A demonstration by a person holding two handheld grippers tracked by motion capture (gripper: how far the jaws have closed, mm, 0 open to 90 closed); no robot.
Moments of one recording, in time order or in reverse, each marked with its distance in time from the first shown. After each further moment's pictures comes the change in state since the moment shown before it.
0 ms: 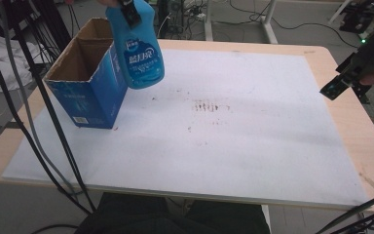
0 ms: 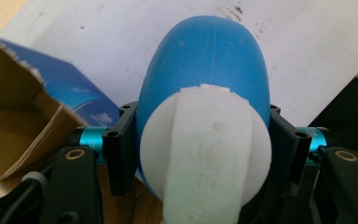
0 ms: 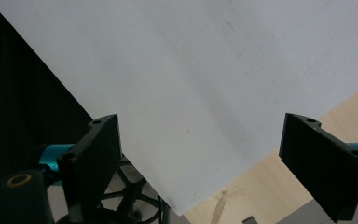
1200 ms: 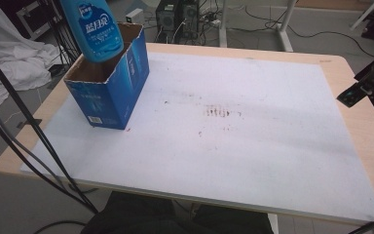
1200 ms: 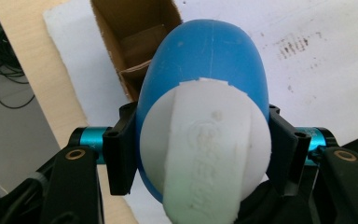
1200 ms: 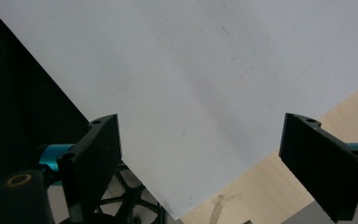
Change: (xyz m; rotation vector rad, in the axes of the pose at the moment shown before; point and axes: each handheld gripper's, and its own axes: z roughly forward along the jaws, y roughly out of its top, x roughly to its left) left arm 0.066 -0.063 -0.077 -0.071 0.126 -0.357; right arm -0.009 -0.004 -0.002 -0.025 0.006 0.006
